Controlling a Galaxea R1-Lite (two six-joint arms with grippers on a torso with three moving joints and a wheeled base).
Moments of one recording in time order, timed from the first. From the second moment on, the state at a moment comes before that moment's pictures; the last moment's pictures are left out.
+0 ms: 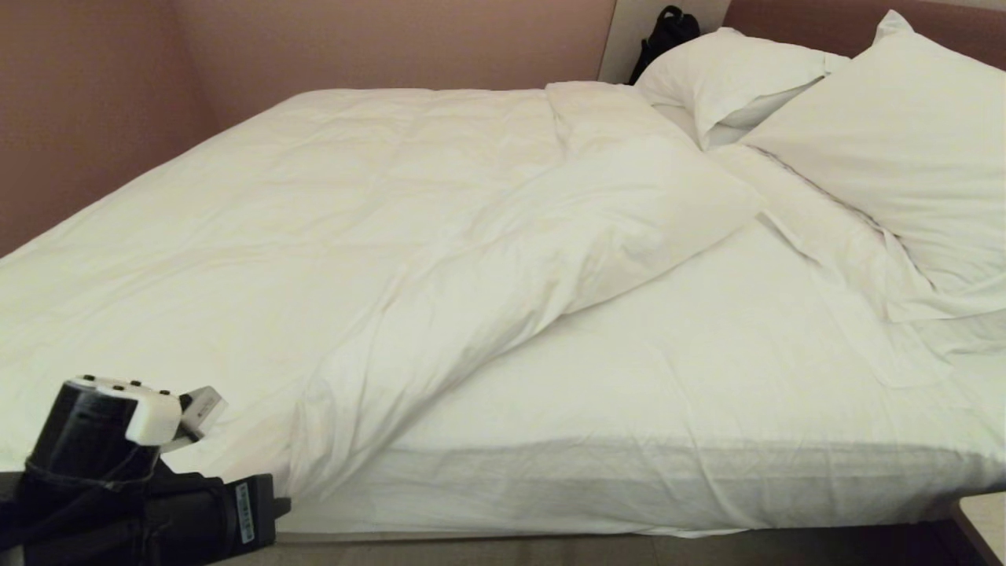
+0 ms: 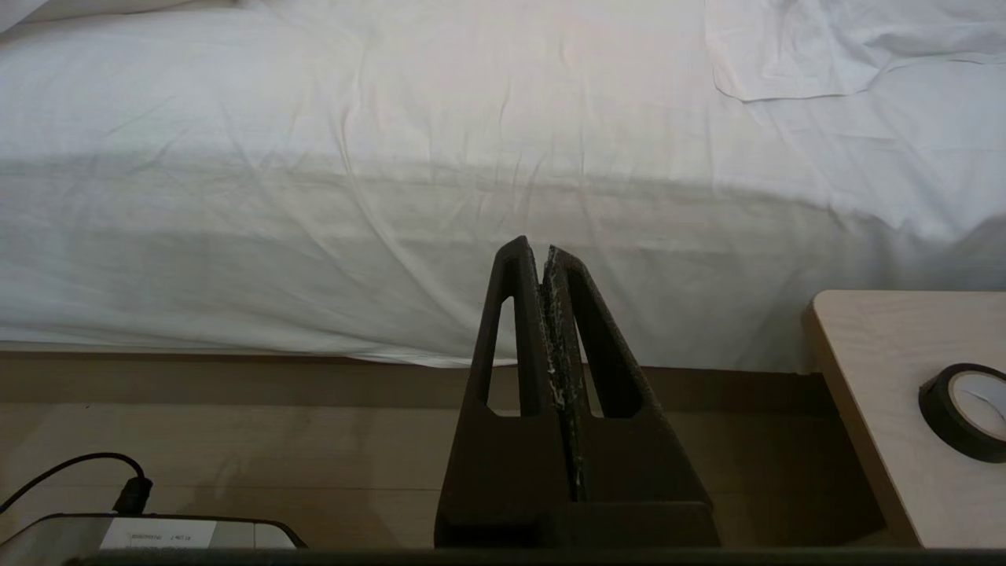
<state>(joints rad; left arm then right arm) -0.31 1.34 -0.46 -0.08 -0.04 -0.53 0.01 0.00 0.00 0.00 0.01 -0.04</state>
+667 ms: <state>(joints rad) -0.29 1.36 -0.62 -0.31 0.16 -0.54 0.01 0.00 0.00 0.00 0.01 -0.04</state>
